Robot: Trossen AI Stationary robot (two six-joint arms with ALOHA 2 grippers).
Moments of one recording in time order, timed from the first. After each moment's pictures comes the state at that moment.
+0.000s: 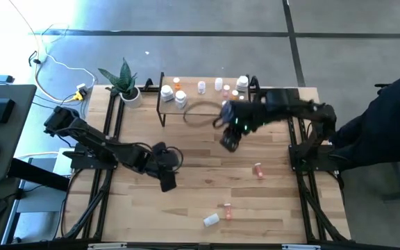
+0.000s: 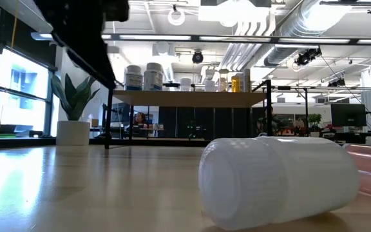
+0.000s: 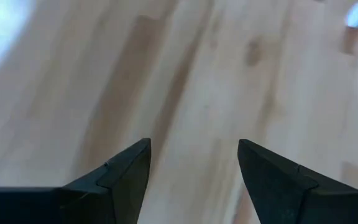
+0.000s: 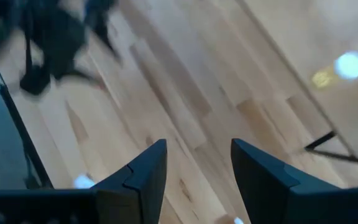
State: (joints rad) left arm -0.28 1.45 0.95 -0.57 -0.38 -0.61; right arm 0.08 1.79 2.28 -1.57 0.13 0.61
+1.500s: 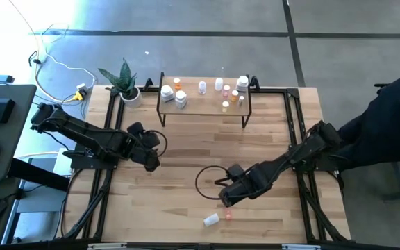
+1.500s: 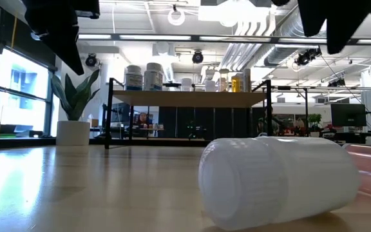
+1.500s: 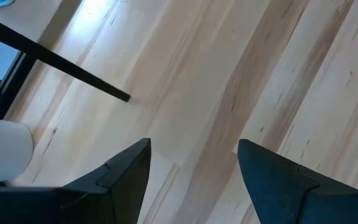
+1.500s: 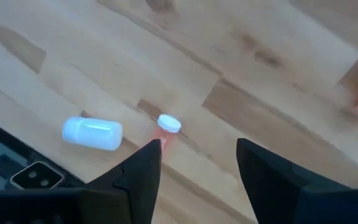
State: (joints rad) left arm -0.20 1.22 0.95 -1.07 -0.56 -0.69; right arm 0.51 1.80 1.54 -1.11 0.06 1.51
